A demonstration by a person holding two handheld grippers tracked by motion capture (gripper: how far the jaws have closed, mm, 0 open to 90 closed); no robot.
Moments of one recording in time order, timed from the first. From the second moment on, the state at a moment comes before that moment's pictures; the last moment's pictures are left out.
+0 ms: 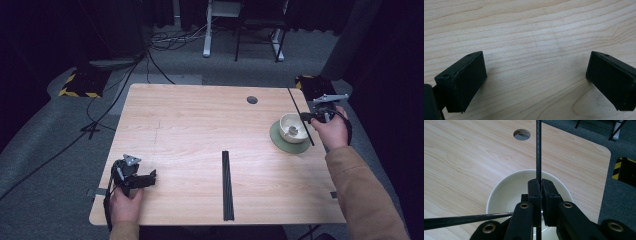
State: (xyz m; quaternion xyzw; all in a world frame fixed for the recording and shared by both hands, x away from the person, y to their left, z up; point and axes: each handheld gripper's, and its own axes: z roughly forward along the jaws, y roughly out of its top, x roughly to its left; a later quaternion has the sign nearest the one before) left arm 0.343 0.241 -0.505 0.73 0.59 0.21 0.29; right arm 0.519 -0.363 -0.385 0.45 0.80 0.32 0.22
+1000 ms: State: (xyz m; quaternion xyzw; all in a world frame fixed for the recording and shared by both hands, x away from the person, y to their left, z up) left arm 0.343 0.241 -0.505 0.73 0.59 0.21 0.29; right arm 0.528 -0.368 -0.409 0.47 0.80 0.32 0.22
